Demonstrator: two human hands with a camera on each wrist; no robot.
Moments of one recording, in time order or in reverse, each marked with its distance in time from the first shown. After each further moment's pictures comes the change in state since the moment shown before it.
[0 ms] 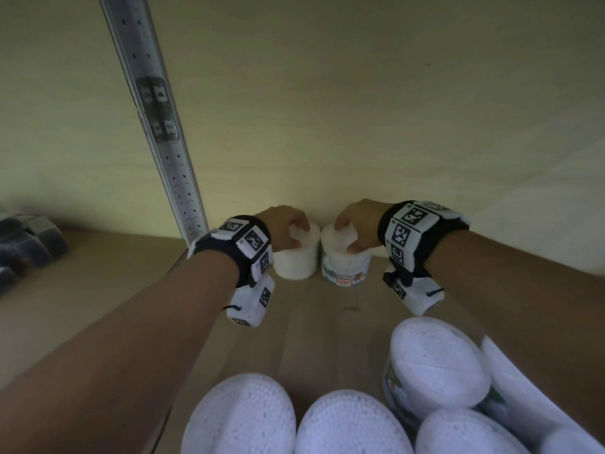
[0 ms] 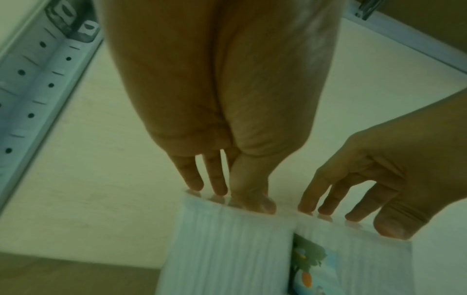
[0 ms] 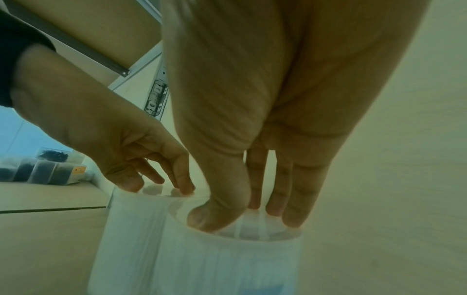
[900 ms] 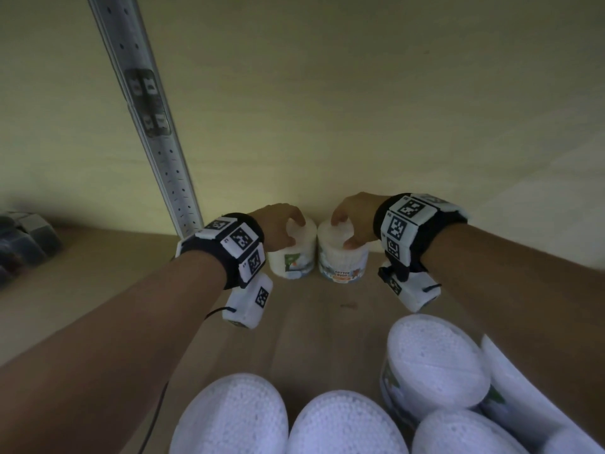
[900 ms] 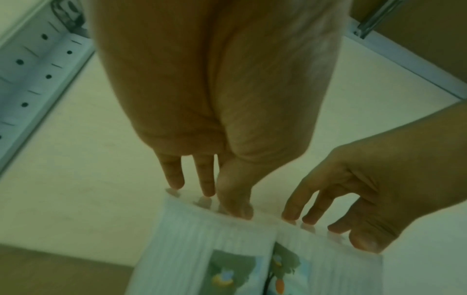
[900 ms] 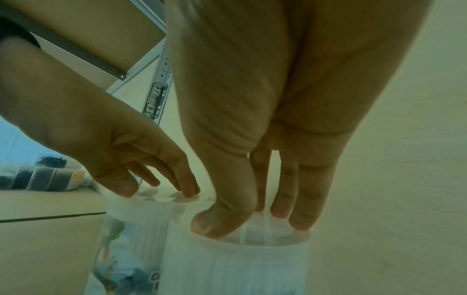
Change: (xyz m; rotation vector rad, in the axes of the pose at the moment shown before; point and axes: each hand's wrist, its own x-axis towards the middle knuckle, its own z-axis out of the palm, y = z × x) left_hand -0.003 0.010 0.000 0.033 -0.055 -0.069; right_hand 0.011 0.006 0.000 -0.030 -0.042 -0.008
